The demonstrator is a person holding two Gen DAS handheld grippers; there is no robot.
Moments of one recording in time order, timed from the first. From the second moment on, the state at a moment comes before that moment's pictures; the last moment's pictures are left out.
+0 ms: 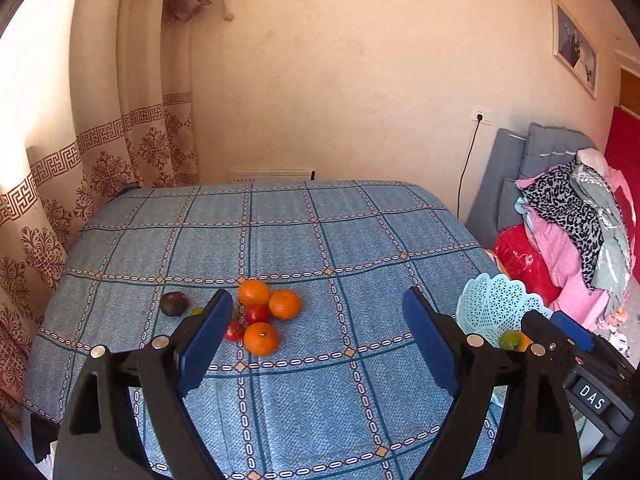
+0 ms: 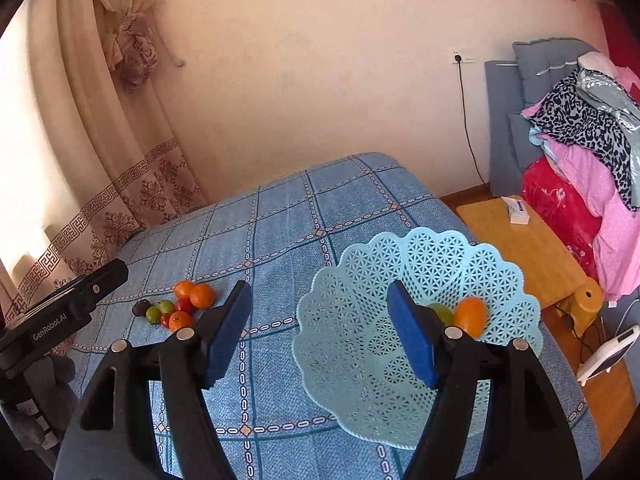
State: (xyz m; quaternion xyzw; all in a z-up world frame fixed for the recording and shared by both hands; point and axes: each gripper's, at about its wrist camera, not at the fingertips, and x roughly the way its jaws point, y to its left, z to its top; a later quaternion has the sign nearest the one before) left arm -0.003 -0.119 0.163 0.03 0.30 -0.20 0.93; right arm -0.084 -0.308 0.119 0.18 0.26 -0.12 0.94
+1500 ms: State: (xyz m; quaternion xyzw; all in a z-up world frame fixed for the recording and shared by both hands) left arm 0.194 -0.010 0.033 0.01 0.51 -0.09 0.86; right arm 0.138 -0.188 0.038 0.15 0.46 0.01 0.87
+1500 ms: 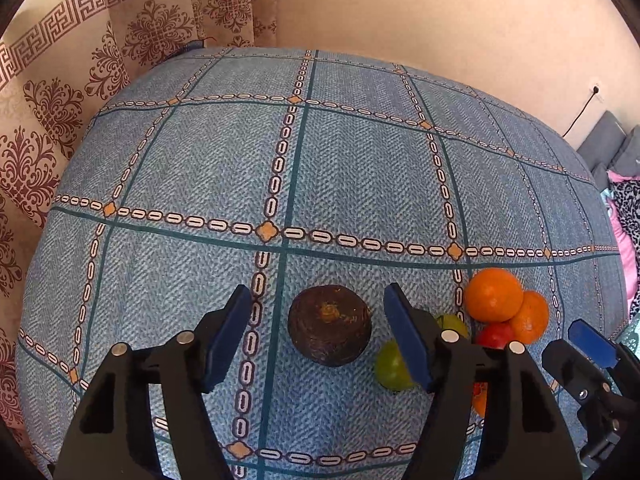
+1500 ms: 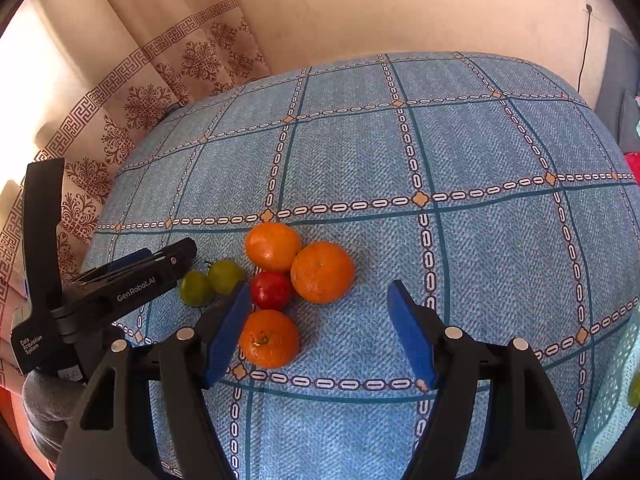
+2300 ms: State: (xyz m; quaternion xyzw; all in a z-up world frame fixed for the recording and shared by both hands) left arm 0.158 -0.001 0.055 -0.02 0.46 -0.11 0.88; right arm 0.158 -0.193 0.013 0.17 0.48 0.01 0.86
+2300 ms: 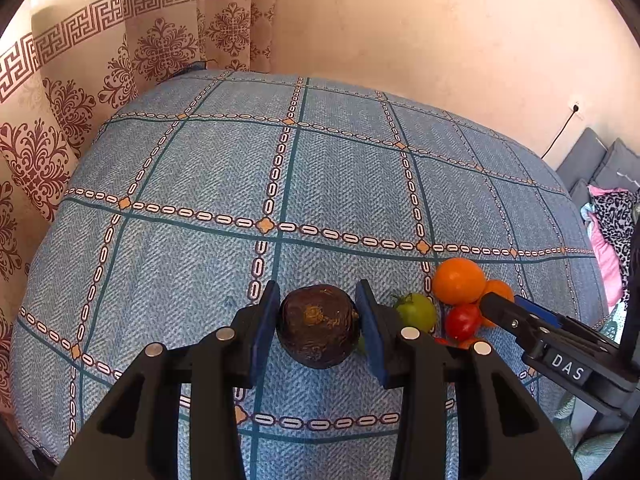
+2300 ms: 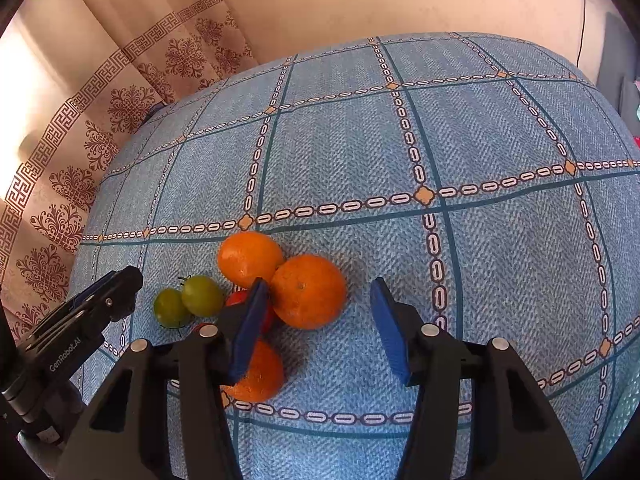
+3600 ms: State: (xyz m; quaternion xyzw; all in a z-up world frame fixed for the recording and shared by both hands) left arm 0.048 -0.049 0.140 -0.02 0.35 -0.21 0.91; right arm 0.024 -0.231 0.115 0.18 0.31 0.02 0.93
